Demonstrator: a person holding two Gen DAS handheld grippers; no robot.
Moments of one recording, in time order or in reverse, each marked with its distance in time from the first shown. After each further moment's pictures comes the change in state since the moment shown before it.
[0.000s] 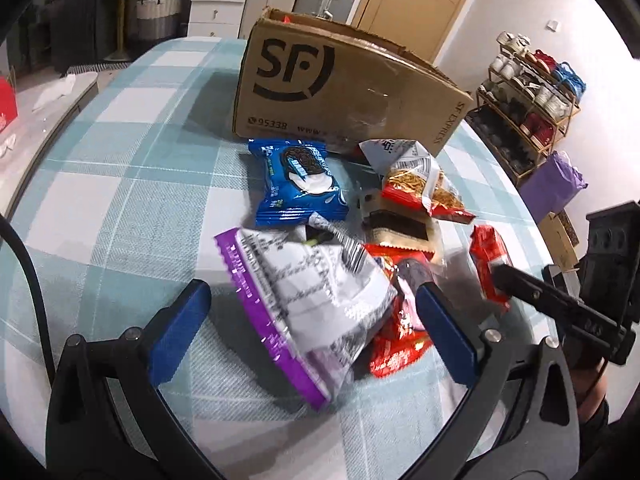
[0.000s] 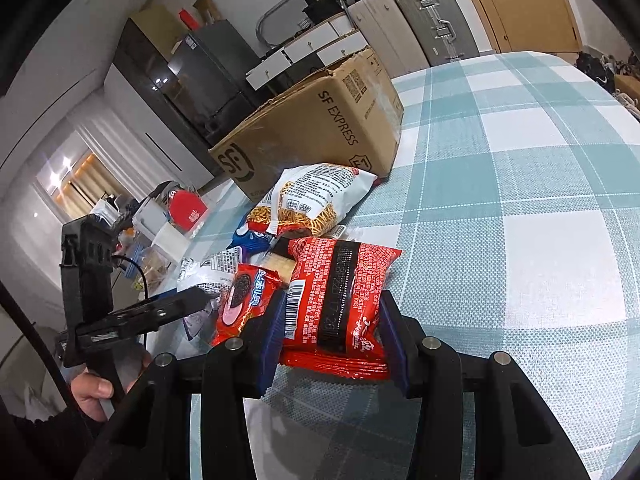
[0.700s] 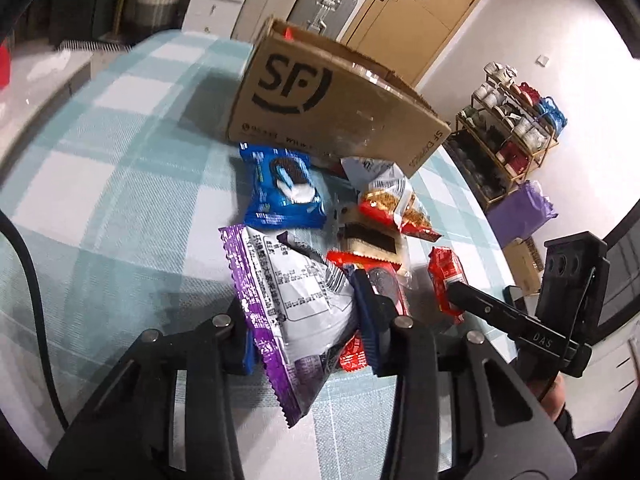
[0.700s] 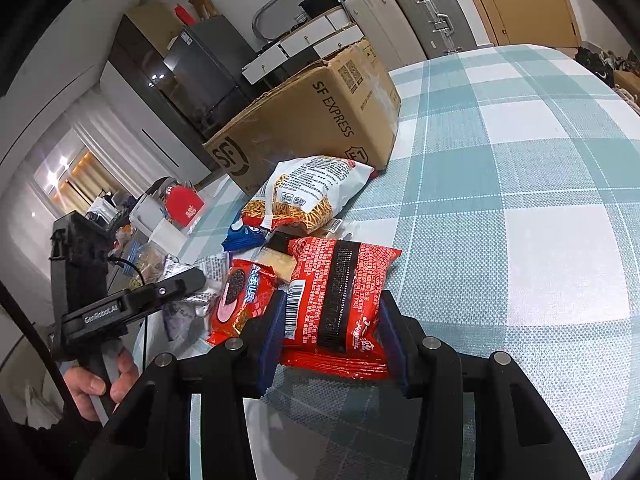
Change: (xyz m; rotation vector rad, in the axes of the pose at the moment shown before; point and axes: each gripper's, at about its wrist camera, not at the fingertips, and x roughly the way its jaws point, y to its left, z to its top) left arm -0.017 0.010 -0.001 -0.070 -0.048 -0.111; right arm 0.007 -0.002 0.002 0.007 0.025 -0.012
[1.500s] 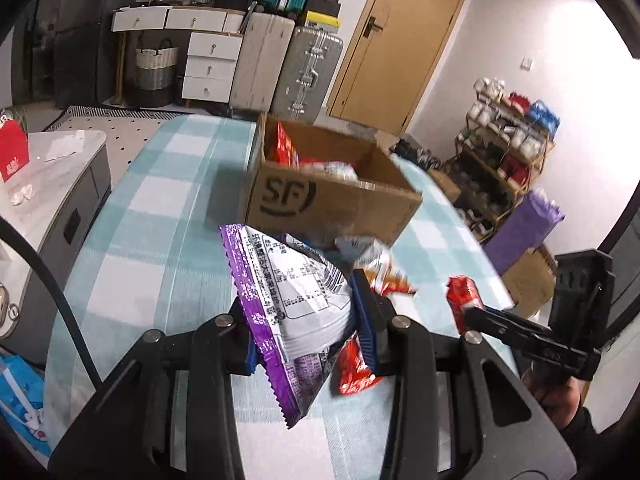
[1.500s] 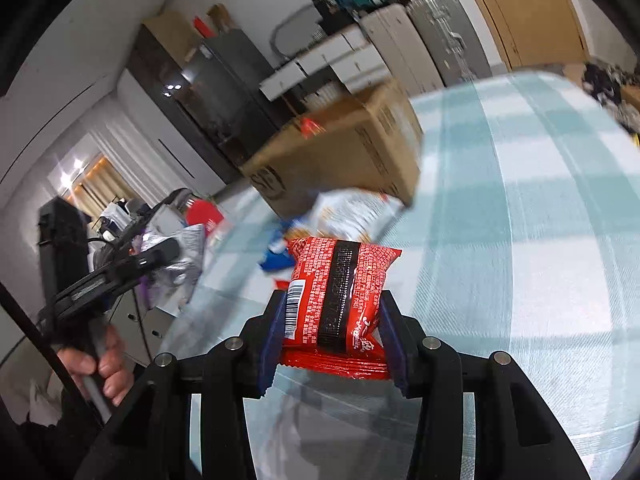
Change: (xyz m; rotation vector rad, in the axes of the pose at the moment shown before) left arm -0.088 -0.024 0.043 0.105 -0.159 0.047; right arm -0.038 0.030 0.013 -0.050 -0.082 0.050
